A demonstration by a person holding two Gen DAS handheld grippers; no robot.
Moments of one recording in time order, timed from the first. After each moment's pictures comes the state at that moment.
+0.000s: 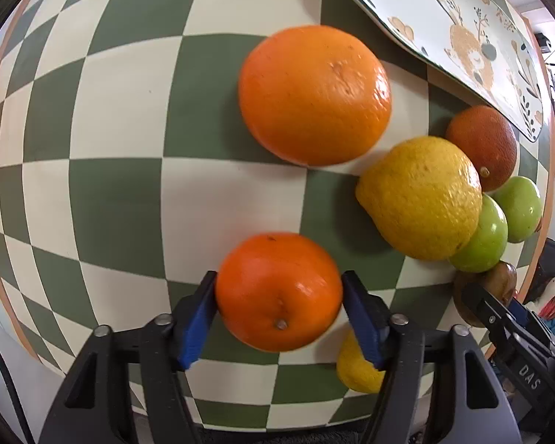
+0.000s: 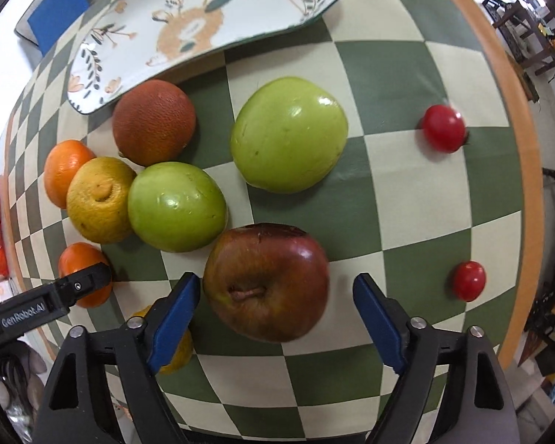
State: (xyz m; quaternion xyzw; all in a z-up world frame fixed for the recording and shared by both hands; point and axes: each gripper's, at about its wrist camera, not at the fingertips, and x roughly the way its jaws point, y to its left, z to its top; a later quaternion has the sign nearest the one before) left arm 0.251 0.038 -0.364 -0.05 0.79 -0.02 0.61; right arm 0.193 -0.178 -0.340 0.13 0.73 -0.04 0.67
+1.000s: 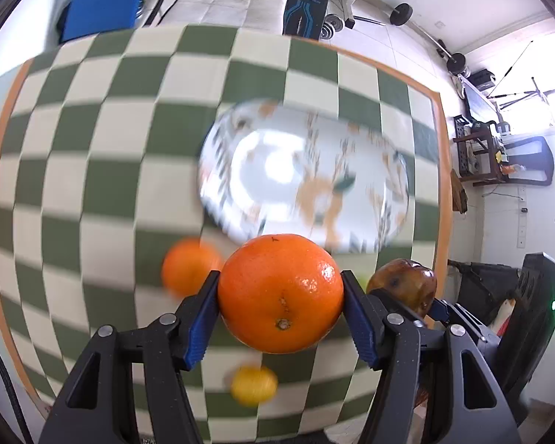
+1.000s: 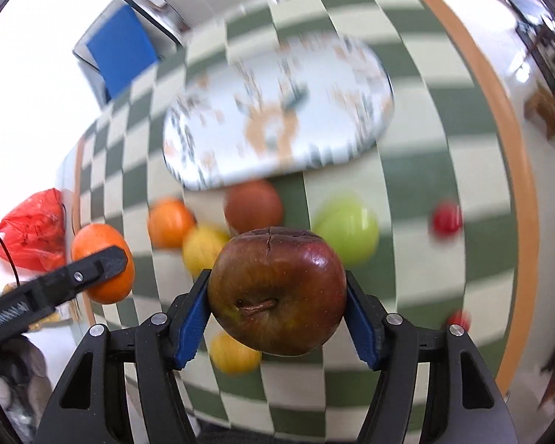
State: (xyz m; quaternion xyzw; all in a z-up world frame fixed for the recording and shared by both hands) left arm 0.360 -0.017 -0.224 -0.11 0.70 -0.08 0.70; right arm 0.247 -0.195 -0.242 0.18 0.66 0.06 0.73
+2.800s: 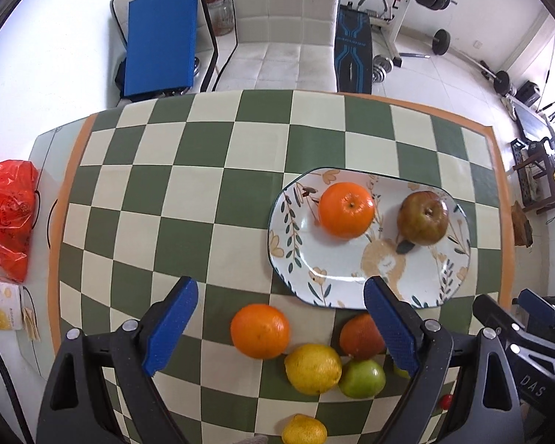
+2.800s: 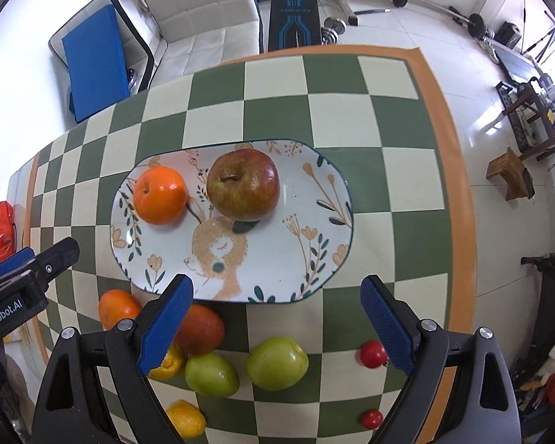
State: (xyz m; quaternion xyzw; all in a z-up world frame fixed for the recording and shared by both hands) left arm 0.362 -0.014 -0.194 -0.01 0.62 0.03 0.78; right arm 0.341 -0.214 -0.220 0.06 0.64 -0.01 0.76
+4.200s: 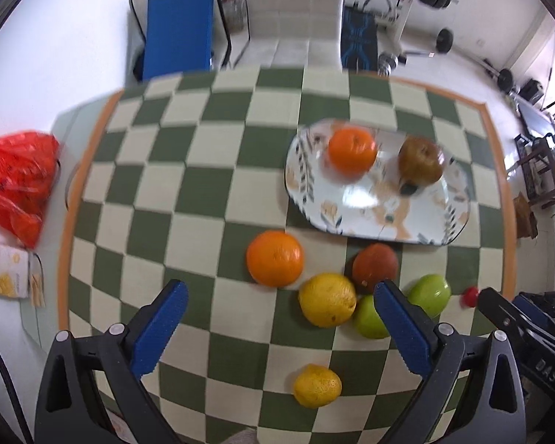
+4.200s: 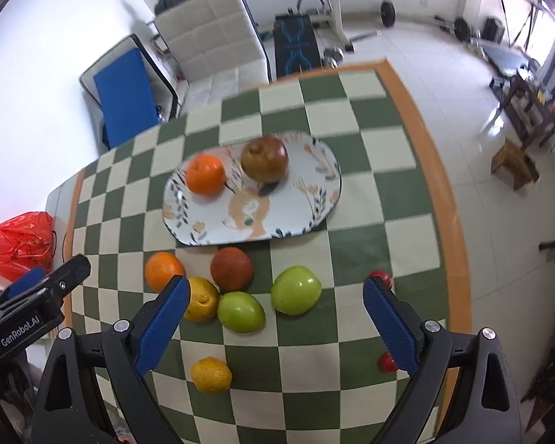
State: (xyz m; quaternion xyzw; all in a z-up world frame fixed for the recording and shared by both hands) left arm 0.289 -0.006 -0.205 -0.01 0.63 0.05 0.77; right arm 0.233 -0.222 -0.173 0.13 0.59 0.01 0.79
